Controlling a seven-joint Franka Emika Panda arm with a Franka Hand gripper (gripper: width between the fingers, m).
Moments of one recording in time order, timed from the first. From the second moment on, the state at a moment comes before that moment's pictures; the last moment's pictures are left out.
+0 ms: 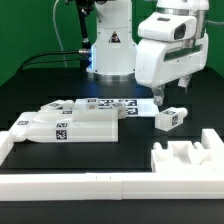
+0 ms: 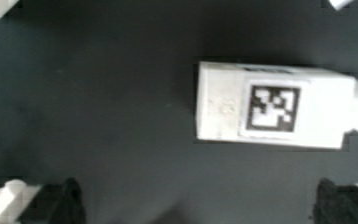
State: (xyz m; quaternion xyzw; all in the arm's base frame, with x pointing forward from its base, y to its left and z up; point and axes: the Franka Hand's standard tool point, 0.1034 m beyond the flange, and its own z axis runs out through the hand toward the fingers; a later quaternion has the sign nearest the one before) arm 0.468 0.090 0.066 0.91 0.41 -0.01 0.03
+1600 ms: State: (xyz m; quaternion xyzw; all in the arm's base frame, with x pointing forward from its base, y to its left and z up) arm 0.481 0.073 0.068 0.93 -0.34 -0.08 -0.09
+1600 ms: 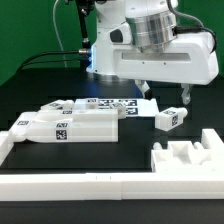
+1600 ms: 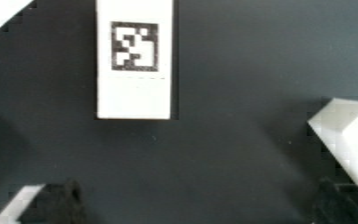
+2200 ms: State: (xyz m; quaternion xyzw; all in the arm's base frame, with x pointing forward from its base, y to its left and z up) arm 0.478 0.065 0.058 0.90 -0.32 -0.27 -0.15
